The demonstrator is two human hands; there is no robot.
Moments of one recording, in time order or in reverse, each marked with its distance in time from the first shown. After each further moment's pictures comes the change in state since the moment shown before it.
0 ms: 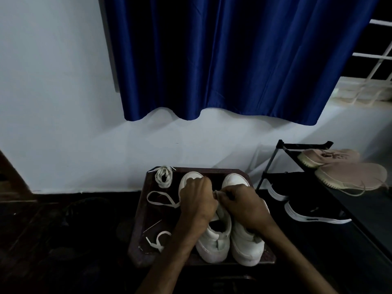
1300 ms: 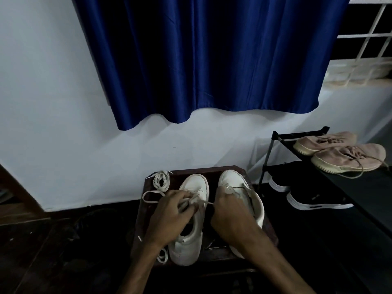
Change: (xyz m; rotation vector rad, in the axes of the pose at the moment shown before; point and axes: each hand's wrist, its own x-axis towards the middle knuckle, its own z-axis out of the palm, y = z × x) left_hand -0.035 -0.065 0.000 -0.539 -0.064 0.040; right_hand -0.044 -0.043 -0.008 -0.134 -0.024 0.033
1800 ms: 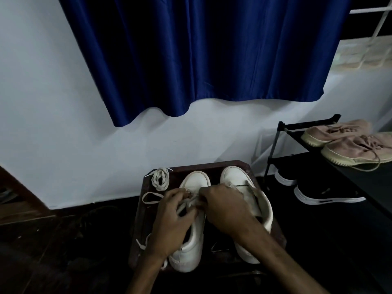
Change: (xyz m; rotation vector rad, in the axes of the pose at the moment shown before) left_hand 0.003 -0.008 0.020 -0.256 0.093 0.010; right_hand 0.033 0.000 0.006 -0.149 -0.043 -0.182
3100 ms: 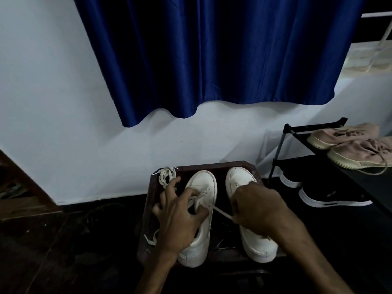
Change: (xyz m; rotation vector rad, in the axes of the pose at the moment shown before) left_hand -0.010 0.019 -0.004 0.577 0.079 -0.018; right_hand -0.021 0.023 -0.033 -0.163 -0.163 0.072
